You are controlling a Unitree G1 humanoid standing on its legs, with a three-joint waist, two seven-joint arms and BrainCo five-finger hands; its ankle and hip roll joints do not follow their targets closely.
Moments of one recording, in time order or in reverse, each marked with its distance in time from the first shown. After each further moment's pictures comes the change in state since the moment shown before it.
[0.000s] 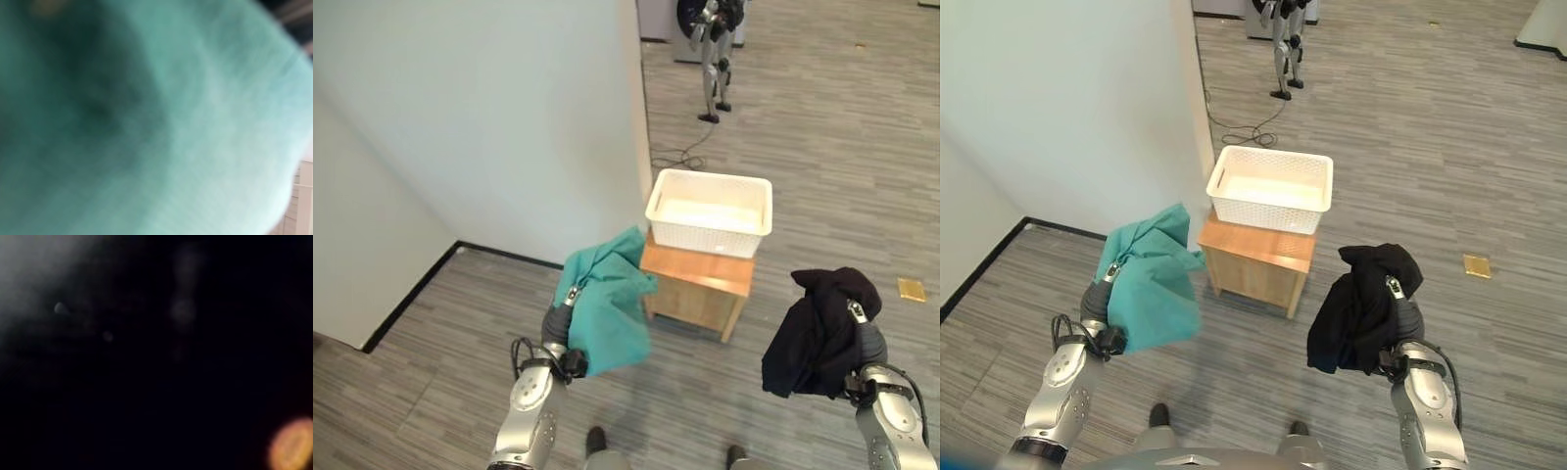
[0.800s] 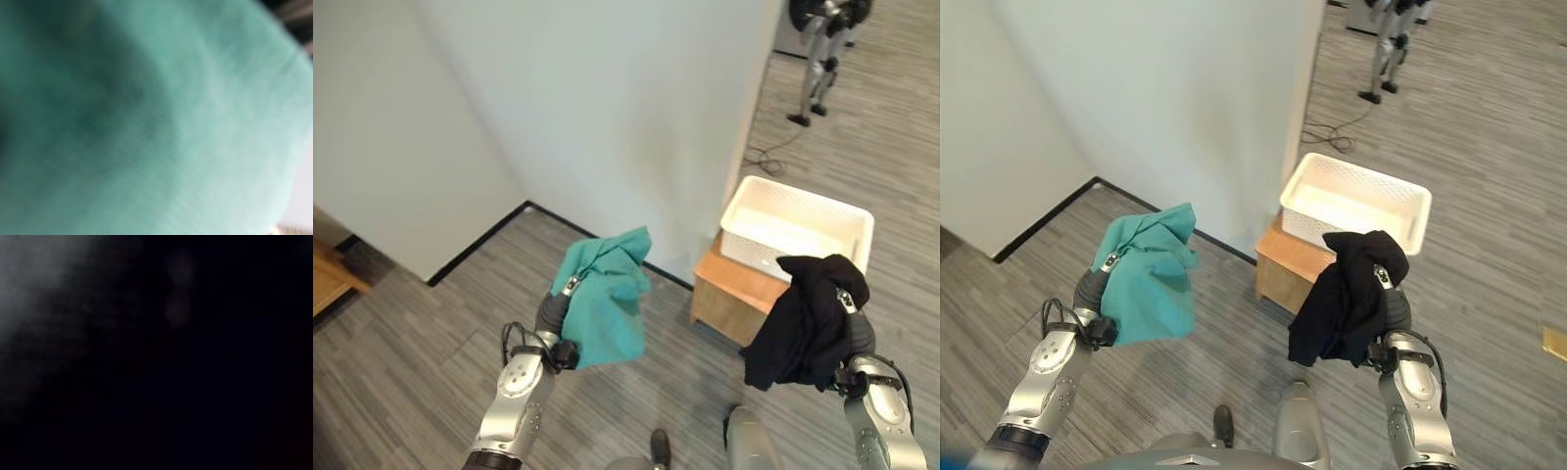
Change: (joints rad) left arm -0.059 0.118 -0.001 -0.010 -0.017 0.024 -0.005; right arm -0.007 0.051 0.018 -0.062 -0.009 0.005 0.023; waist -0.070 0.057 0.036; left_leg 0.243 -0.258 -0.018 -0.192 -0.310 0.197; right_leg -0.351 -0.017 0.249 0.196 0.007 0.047
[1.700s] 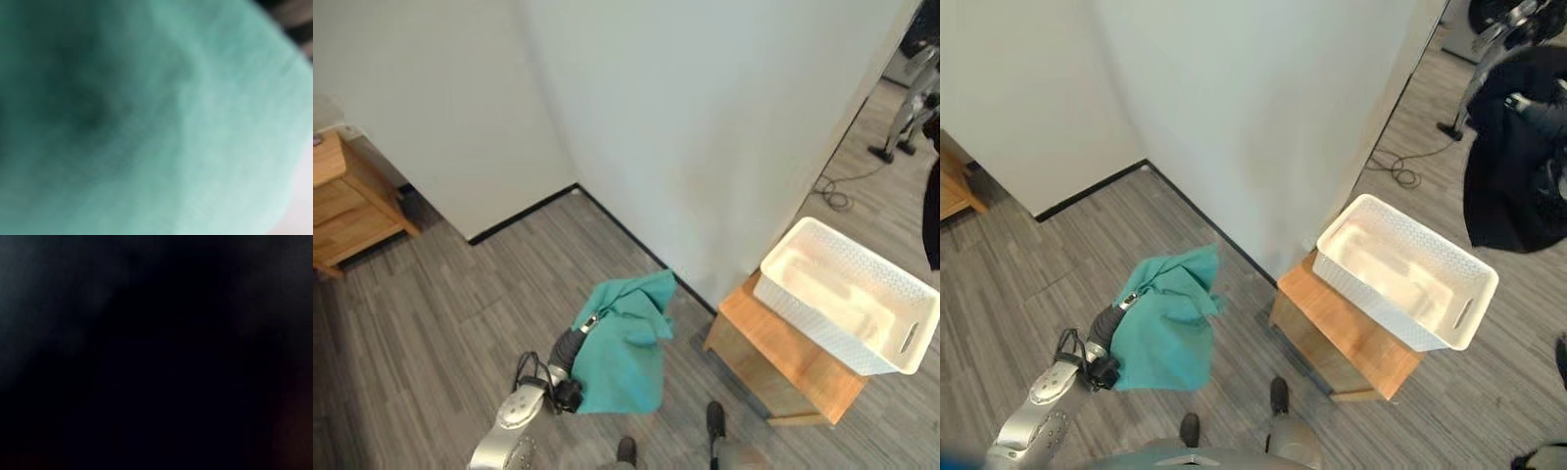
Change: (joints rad) left arm 0.124 0.116 -0.155 -0.048 -0.140 0.041 -0.122; right arm -1.450 -0.838 0.833 1.086 -0.440 0.064 -0.049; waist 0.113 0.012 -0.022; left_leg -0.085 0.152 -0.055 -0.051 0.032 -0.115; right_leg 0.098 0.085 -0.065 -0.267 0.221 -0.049
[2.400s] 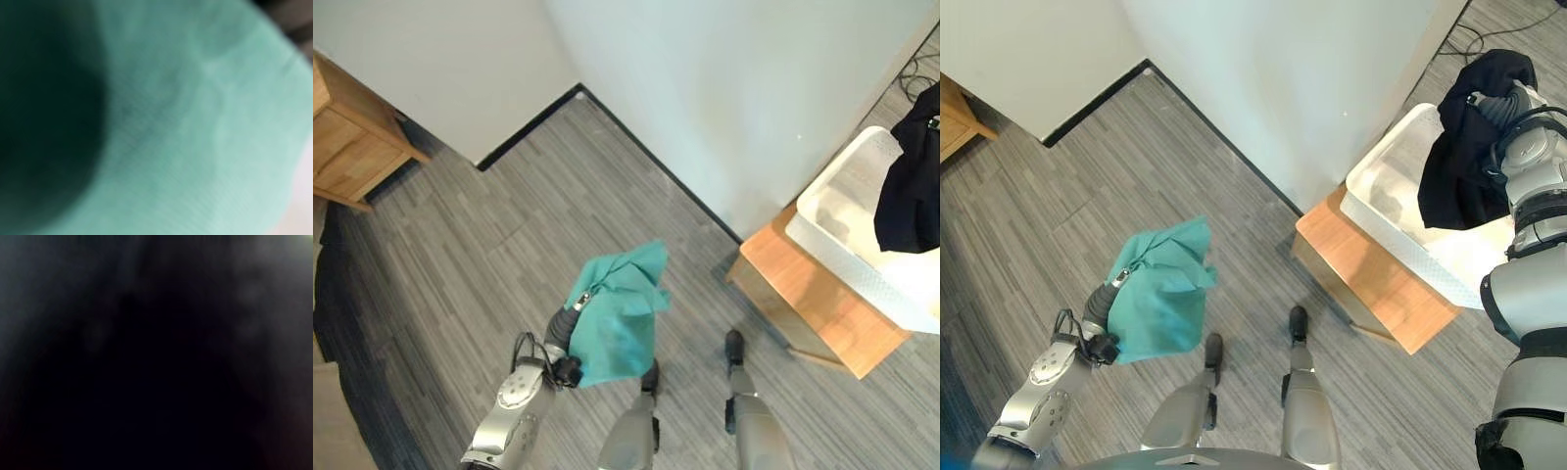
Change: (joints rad) left arm -0.083 -0.008 0.029 -0.008 -0.028 -0.007 0.060; right arm -0.009 0.200 -0.052 0.209 -0.048 0.052 -0.019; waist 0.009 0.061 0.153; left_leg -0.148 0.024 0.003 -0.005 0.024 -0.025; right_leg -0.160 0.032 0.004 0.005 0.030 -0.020
